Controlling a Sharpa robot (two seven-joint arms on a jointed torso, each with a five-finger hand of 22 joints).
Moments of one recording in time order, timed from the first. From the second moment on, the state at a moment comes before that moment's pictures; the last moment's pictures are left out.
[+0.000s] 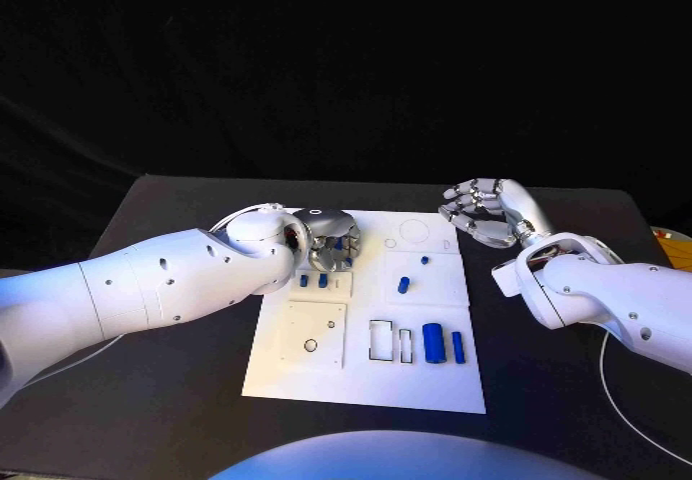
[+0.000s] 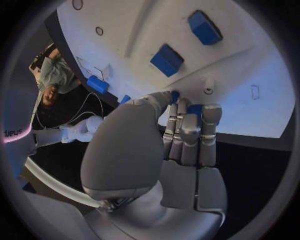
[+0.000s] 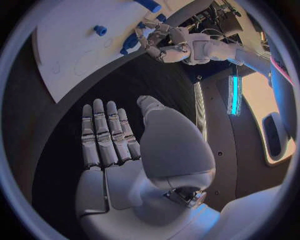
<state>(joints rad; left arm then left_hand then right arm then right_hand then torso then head) 1.17 -0.61 -0.05 1.36 -1.57 -0.09 -0.08 1.54 -0.27 0.52 0.25 0.20 0.86 0.15 0.42 0.29 0.95 0.10 0.49 0.14 1.29 0.03 1.33 0.94 0.15 1.12 0.13 1.19 0.96 1.15 -0.92 -0.13 1.55 -0.79 -0.73 0.27 1.33 -0.11 0.17 0.29 0.47 0.73 0.19 0.36 0.33 0.92 0.19 0.37 0.07 0.98 0.17 0.10 0.27 0.18 0.74 0.29 0.07 0.32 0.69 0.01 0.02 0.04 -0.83</state>
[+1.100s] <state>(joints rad) 1.15 -0.65 -0.05 1.40 -1.56 -0.12 -0.06 1.54 -0.25 0.60 0.18 0.19 0.96 0.14 0.38 0.29 1.09 0.08 0.40 0.12 1.36 0.01 1.39 1.00 0.13 1.19 0.12 1.29 1.09 1.14 -0.91 -0.13 1.55 -0.79 -0.73 0.27 1.33 -0.11 0.17 0.29 0.47 0.73 0.19 0.36 0.33 0.92 0.19 0.37 0.07 0.98 0.17 0.10 0.27 0.18 0.74 0.29 0.07 0.31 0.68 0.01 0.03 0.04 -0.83</state>
